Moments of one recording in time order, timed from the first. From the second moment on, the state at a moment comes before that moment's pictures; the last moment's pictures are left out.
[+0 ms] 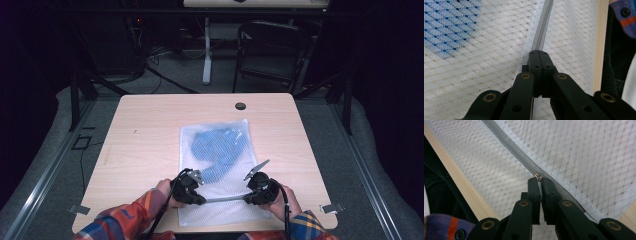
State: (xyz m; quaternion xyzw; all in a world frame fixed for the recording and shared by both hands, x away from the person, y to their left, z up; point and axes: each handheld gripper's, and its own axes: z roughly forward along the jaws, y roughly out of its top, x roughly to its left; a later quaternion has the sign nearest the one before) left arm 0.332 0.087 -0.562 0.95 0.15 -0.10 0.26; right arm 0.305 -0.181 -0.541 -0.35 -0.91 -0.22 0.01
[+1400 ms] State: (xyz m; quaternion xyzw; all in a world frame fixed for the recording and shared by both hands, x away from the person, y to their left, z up) left arm 0.332 0.048 -0.564 0.95 0.12 -0.05 0.28; right arm 0.306 -0.187 -0.541 -0.35 -0.91 -0.21 0.01
